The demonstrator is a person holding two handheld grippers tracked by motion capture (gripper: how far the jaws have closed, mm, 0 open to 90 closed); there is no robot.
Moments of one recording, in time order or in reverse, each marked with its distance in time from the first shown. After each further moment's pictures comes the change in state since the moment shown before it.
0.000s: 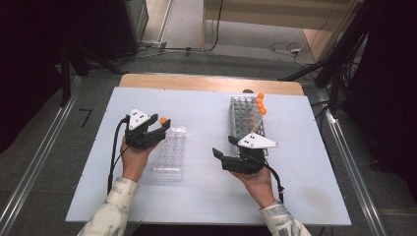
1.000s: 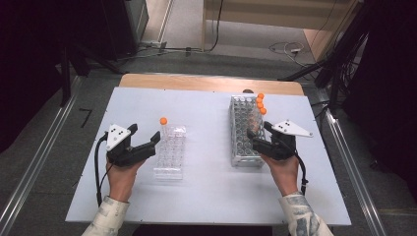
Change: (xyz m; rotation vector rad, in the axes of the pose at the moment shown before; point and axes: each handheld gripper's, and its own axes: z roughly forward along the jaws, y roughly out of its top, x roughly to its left) left arm 0.002 -0.020 -0.054 -0.085 0.033 -0.092; right arm -0.072 0.007 -0.035 -0.040 -0.278 0.083
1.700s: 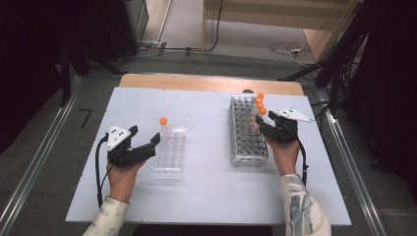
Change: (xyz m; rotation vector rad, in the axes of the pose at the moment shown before) left arm 0.001 -0.006 0.003 0.012 0.003 -0.014; right arm -0.047 0.000 0.048 -0.002 -0.075 0.035
